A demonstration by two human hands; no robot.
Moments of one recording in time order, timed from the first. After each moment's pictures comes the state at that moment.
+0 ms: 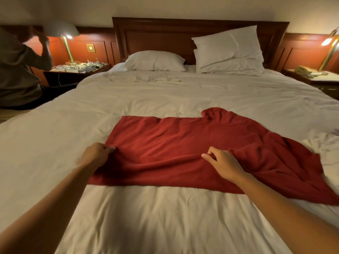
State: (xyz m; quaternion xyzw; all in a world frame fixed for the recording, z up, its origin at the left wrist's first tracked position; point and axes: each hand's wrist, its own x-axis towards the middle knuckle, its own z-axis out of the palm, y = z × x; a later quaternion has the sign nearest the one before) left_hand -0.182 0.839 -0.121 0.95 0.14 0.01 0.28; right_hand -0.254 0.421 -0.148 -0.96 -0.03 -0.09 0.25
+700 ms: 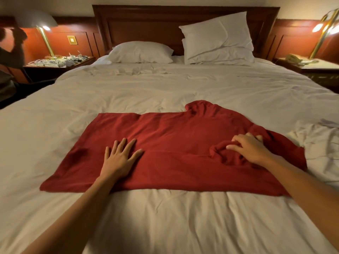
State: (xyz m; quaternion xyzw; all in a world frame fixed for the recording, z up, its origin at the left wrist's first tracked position) left_hand -0.175 0.705 -0.184 0.98 -0.07 -0.01 0.16; right_hand -0.227 0.254 -0.144 -0.99 0.06 -0.04 0.07
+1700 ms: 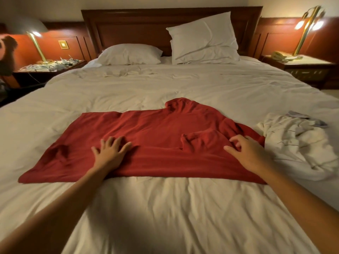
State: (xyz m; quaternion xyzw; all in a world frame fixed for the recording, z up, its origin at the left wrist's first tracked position) left_hand -0.200 0.646 -0.168 0.98 0.00 -0.01 0.17; right_hand -0.336 0.211 -0.129 -0.95 0.13 -0.13 0.23
